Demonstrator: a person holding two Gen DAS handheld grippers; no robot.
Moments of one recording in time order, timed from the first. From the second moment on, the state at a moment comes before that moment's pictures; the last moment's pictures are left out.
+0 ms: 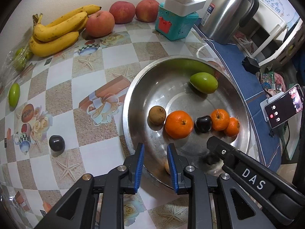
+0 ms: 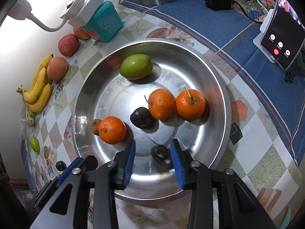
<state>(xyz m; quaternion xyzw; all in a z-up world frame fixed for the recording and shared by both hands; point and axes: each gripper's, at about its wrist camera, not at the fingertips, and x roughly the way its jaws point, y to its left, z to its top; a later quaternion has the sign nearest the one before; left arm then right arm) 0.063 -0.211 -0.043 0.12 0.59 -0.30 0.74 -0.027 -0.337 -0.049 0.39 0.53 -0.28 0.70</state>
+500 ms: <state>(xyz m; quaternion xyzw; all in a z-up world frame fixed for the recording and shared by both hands) 0.096 -0.167 -0.030 0.07 0.60 -0.24 0.76 -0.023 -0.338 -0.037 0.38 0.51 -0.28 0.72</state>
